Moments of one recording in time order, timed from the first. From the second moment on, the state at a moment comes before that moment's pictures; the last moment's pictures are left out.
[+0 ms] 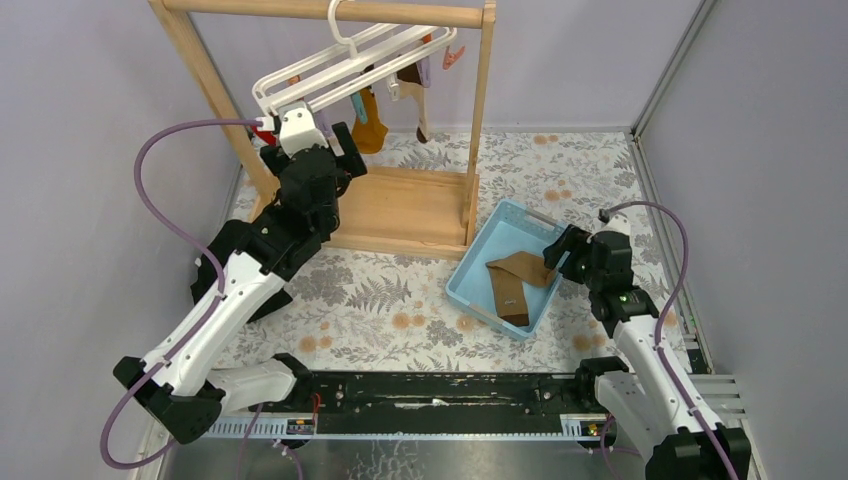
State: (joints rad) left arm -0.61 1.14 1.32 -0.34 -0.81 -0.31; right arm 0.11 0.79 0.48 -0.28 0.04 0.51
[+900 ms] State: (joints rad) left arm -0.54 1.11 1.34 -0.39 -0.72 -0.33; right arm 0.70 1.40 1.50 -0.14 -0.15 0.12
